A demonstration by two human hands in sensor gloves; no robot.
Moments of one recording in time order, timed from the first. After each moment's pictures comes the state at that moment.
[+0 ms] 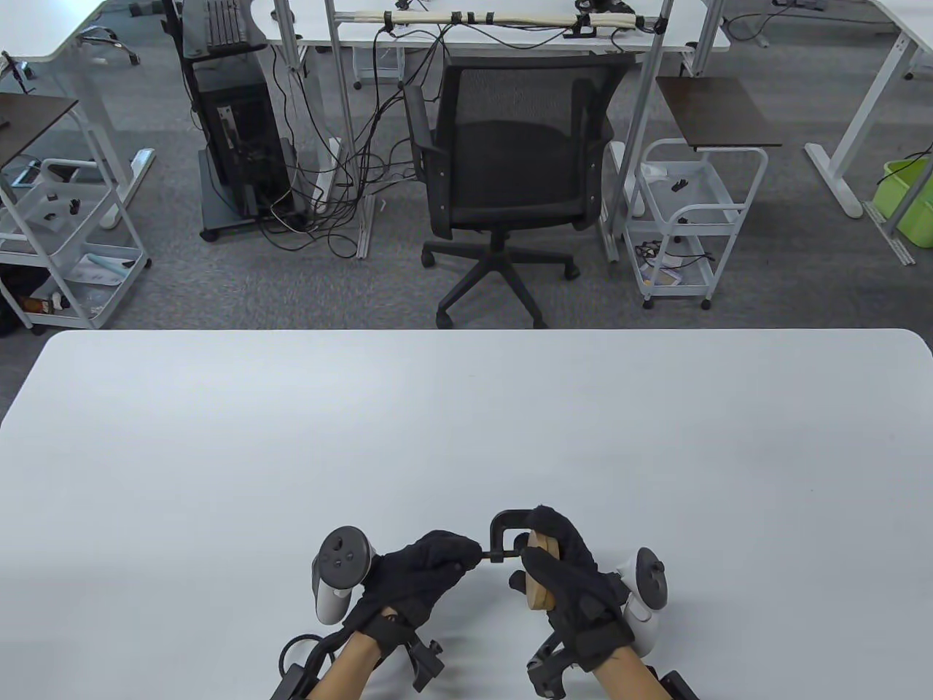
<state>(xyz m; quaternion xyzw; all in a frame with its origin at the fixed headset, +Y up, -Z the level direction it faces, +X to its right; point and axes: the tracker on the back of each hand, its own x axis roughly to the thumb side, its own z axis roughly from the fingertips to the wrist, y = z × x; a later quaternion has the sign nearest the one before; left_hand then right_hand) -0.131 -0.789 -0.330 -0.05 -0.24 0.62 0.74 0.140 -0.798 -0.314 0.12 0.08 0.57 0.81</state>
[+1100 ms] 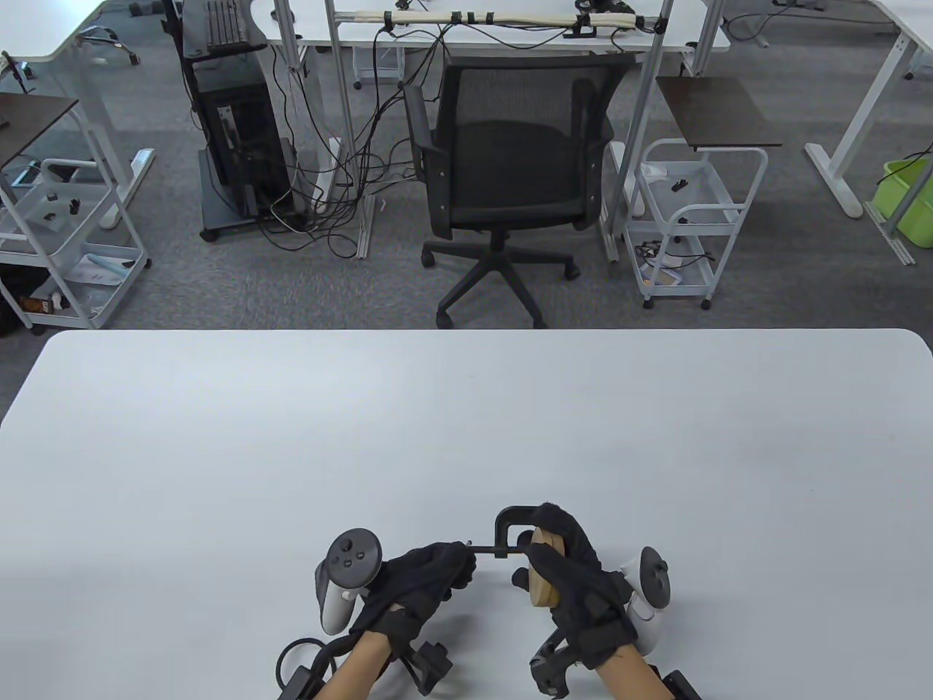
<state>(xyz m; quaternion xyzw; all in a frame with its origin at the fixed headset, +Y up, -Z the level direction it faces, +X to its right) -0.129 -0.811 -0.329 -0.12 -0.15 0.62 0.76 0.143 -0.799 -0.315 0.12 0.08 0.58 0.81</state>
